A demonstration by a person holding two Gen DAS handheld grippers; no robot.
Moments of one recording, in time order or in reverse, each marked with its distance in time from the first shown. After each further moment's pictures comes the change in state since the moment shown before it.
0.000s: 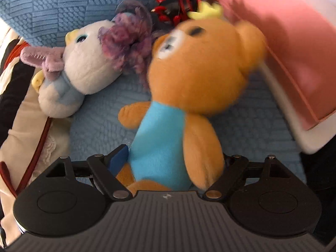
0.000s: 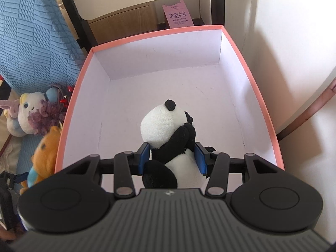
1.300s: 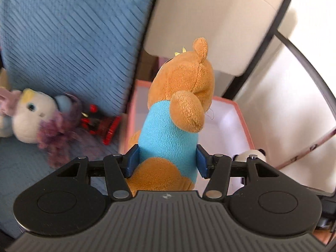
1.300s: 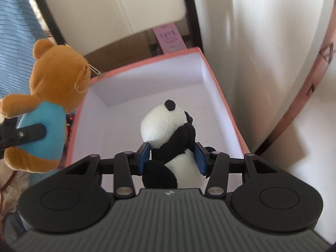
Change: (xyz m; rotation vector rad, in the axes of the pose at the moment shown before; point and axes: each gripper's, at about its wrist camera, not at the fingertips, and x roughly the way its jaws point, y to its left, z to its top) left arm -0.143 0.001 0.140 -0.537 -0.304 -0.532; right arm -0.032 -0.041 0.010 0.105 -0.088 0.023
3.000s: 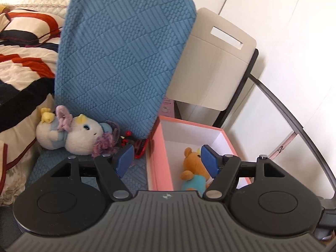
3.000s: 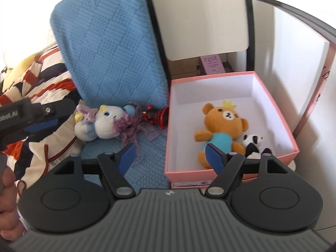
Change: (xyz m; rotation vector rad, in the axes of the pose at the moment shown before) left arm -0.208 0.106 -0.066 0.006 -0.274 -0.083; right arm -0.147 0.163 -0.102 -0.152 -0.164 0.111
